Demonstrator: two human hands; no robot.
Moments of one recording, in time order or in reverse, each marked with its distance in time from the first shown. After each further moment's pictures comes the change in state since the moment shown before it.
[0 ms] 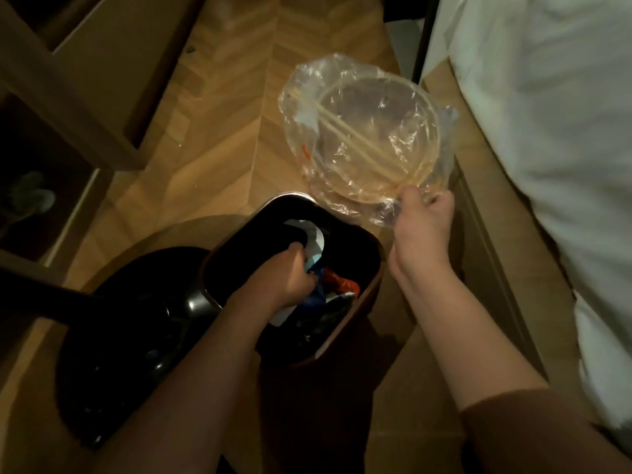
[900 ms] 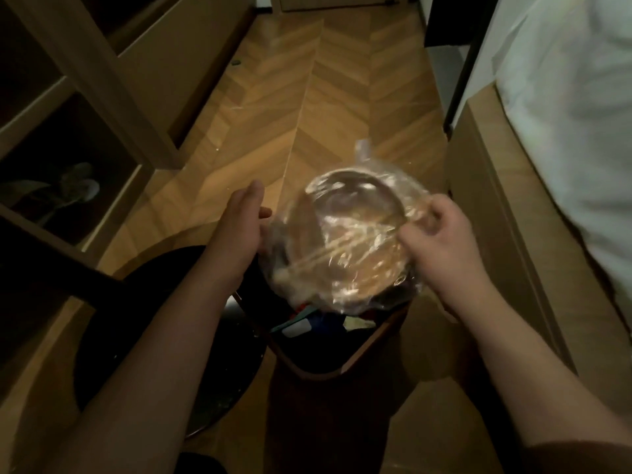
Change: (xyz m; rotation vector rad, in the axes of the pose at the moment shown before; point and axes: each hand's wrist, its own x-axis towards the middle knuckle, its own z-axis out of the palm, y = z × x) left_hand -0.012 -0.041 -0.062 -1.021 0.505 -0.024; right_hand -0.010 -0.008 -0.013 -0.583 -0.496 -0.216
